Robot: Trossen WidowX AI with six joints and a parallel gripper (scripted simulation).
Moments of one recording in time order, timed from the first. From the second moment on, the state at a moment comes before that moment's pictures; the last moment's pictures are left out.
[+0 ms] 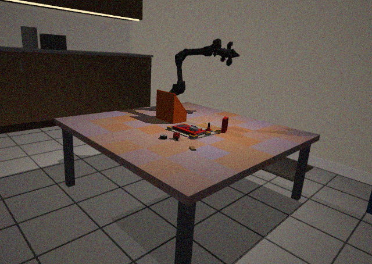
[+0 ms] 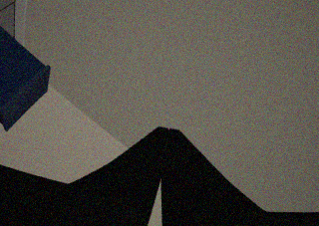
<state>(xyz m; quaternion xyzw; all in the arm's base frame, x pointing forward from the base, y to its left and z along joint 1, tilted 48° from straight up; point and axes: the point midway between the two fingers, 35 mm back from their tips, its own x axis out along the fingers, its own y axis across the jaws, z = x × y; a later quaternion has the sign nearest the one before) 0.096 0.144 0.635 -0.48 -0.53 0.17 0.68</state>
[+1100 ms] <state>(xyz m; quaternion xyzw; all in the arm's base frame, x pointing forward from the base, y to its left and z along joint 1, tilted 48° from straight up) 0.338 0.233 0.338 -0.05 0.22 0.47 0.86</state>
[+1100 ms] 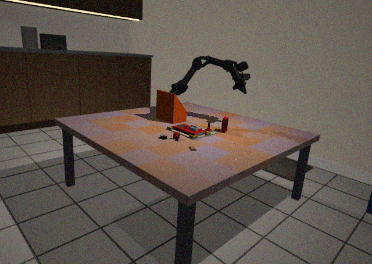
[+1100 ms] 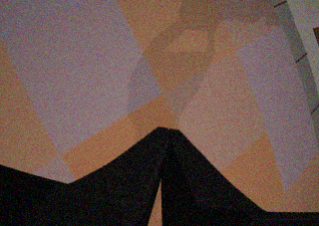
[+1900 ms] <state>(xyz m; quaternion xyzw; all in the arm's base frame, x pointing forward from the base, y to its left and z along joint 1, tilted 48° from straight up) 0.357 0.152 0.088 0.50 0.73 -0.01 0.46</state>
